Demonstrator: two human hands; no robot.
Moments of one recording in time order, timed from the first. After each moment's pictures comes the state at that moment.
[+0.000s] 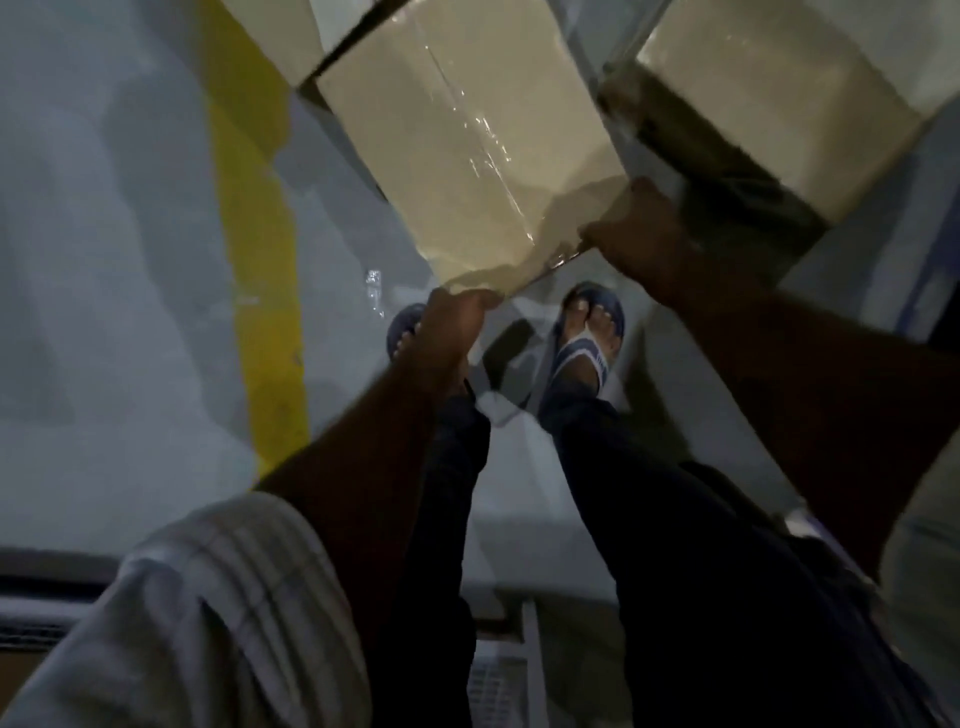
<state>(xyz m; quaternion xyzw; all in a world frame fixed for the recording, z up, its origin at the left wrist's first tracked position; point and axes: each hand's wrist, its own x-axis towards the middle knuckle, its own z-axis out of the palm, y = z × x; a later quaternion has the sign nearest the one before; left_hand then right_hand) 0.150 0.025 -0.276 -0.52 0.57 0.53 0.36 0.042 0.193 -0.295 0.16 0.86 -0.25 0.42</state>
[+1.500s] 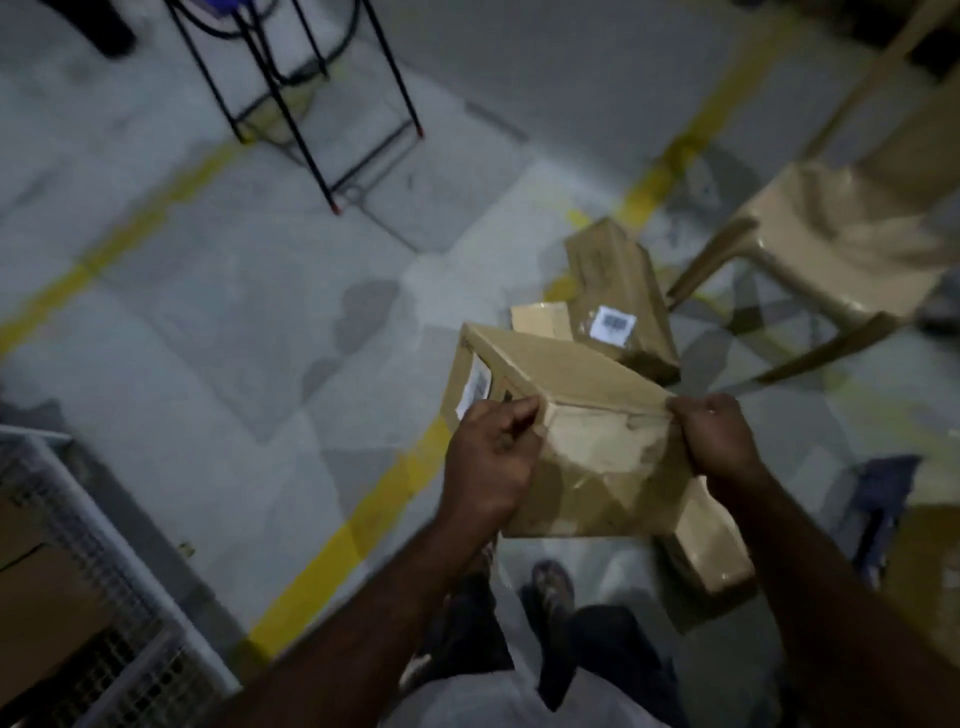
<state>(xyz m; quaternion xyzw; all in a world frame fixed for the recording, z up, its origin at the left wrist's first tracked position) 0.201 -0.075 0.265 -0.40 0.71 0.56 -0.16 -0.010 0.076 0.200 0.05 0.87 -0.39 0.31</state>
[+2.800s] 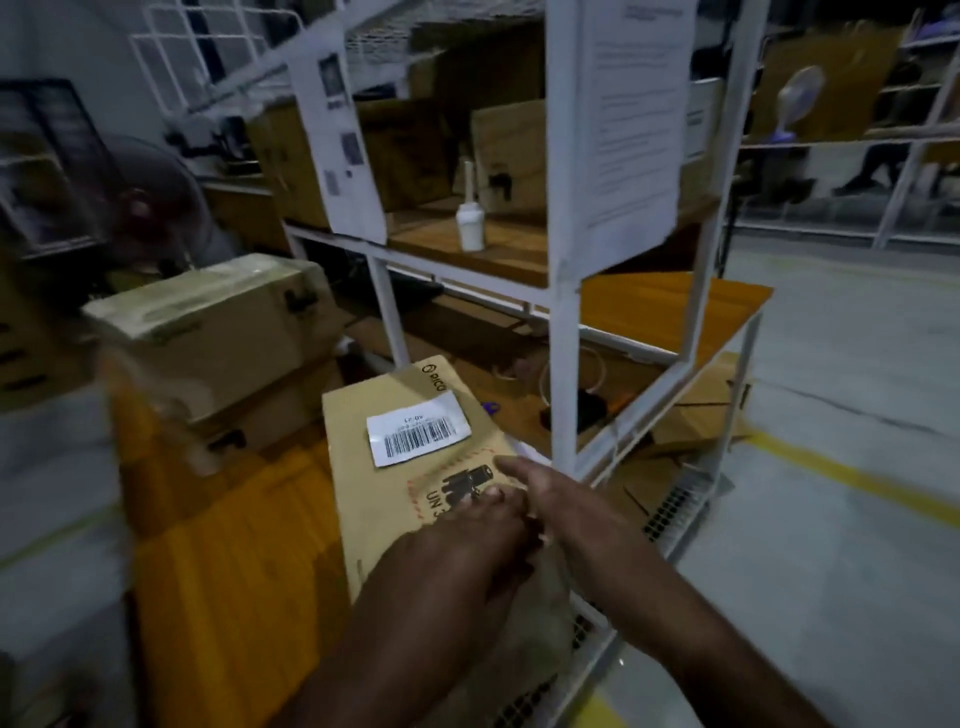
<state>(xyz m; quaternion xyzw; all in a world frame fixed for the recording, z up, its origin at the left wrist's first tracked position) 0.783 0.133 0.558 -0.81 0.55 -0.07 -0.17 0.704 -0.012 0.539 -0.71 0.12 -0.13 0.68</state>
